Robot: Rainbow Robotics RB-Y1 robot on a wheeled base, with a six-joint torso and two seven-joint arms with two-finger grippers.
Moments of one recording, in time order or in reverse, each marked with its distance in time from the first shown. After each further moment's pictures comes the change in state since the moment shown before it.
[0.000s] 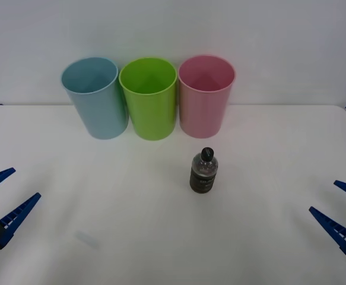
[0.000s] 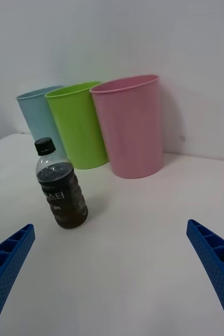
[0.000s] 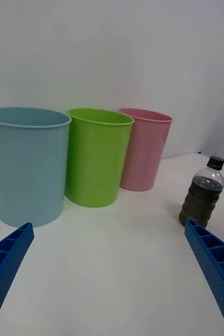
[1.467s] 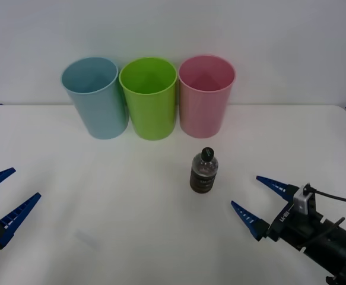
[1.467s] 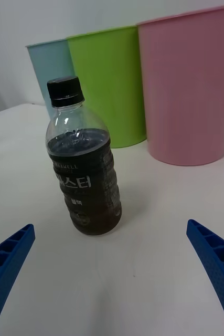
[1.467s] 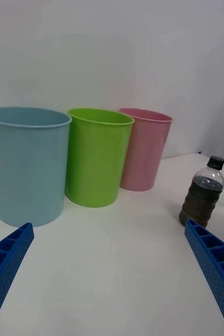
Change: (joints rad) right arm -0.196 0.007 0.483 0.107 -0.001 0.386 0.251; left arm 0.000 0.000 0.000 0.000 0.000 0.000 0.000
